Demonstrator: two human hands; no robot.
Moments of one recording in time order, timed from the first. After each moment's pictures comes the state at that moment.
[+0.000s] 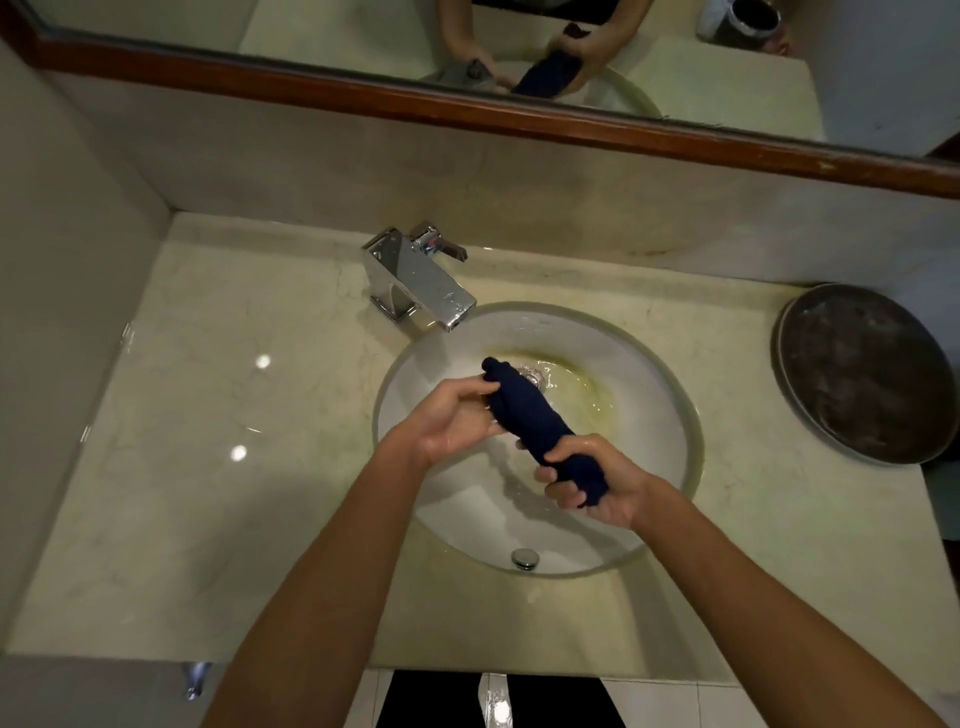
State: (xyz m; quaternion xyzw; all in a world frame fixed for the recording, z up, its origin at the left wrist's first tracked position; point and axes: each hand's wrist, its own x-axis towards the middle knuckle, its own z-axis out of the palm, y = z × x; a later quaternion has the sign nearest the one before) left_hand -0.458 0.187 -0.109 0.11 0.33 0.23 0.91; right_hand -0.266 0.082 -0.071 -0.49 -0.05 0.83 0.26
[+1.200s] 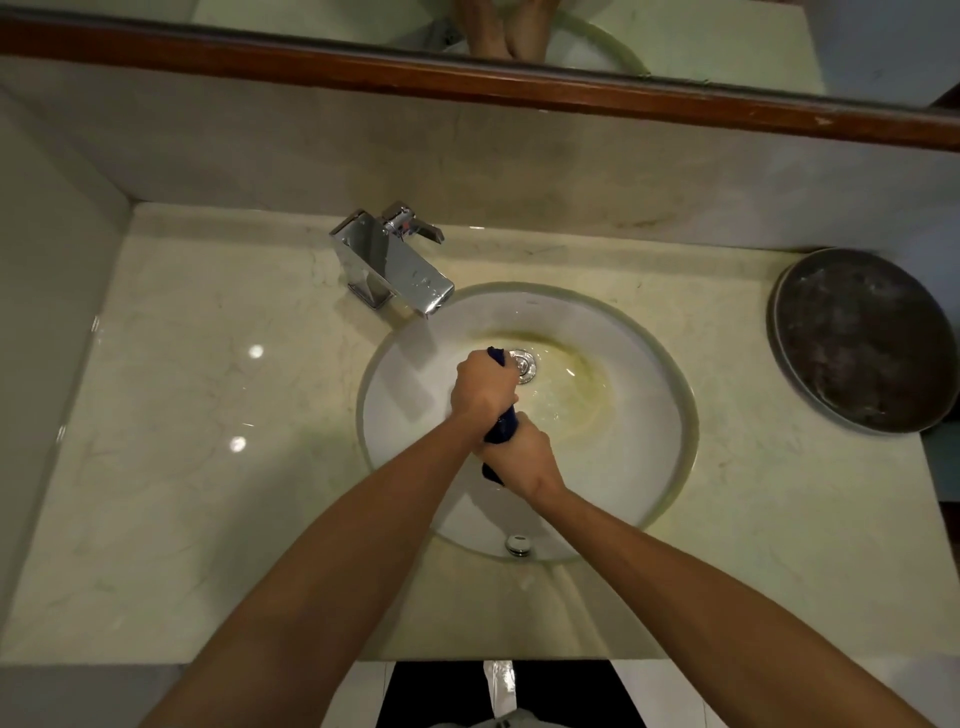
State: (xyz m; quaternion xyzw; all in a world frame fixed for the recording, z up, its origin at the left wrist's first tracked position) left_hand -0.384 0.192 -0.136 0.48 0.68 0.14 0.53; right_hand -0.334 0.092 -0.133 -0.79 -0.34 0.49 0.16
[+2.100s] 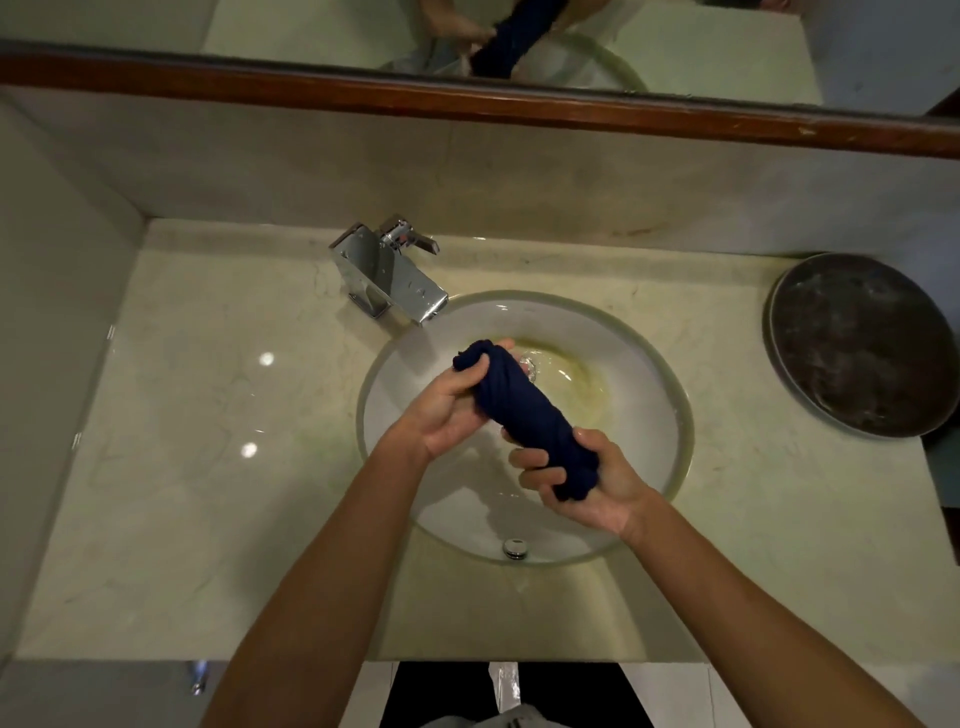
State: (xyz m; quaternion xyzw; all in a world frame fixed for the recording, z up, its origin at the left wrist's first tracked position) left_hand -0.442 0.178 -0.081 0.11 0.31 0.27 0.91; right_hand -0.265 0.064 -0.075 -0.16 0.05 0.92 0.35
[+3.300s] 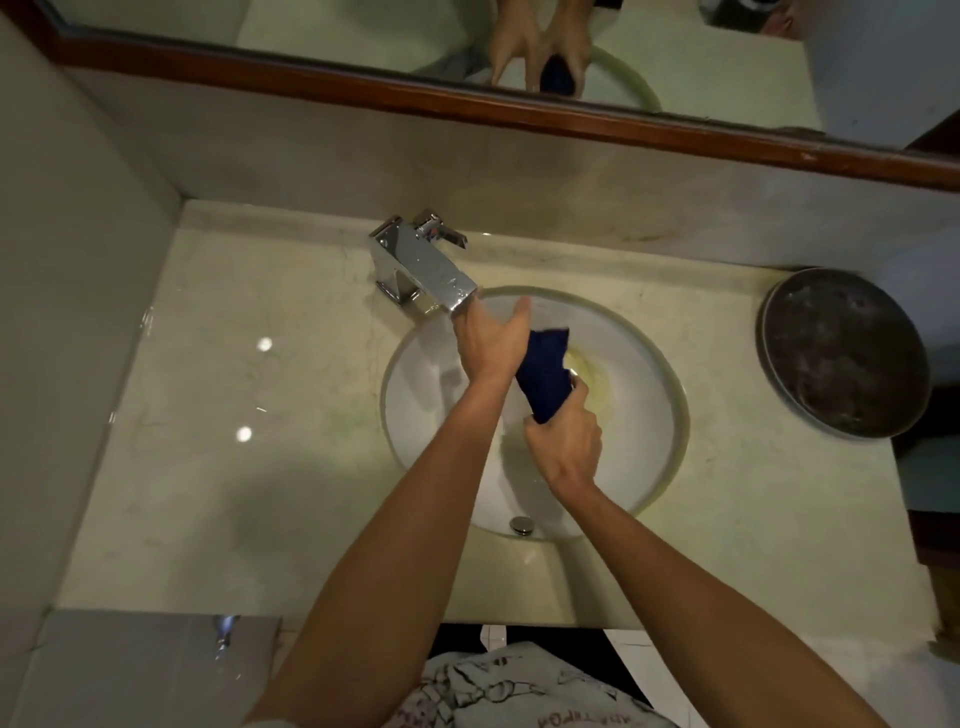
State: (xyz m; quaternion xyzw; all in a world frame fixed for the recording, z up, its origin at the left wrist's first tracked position) left_hand -0.389 0.207 -0.053 0.45 0.69 0.27 0.51; right_hand -0.323 0.081 -0.083 -0.87 -0.38 0.26 0.19
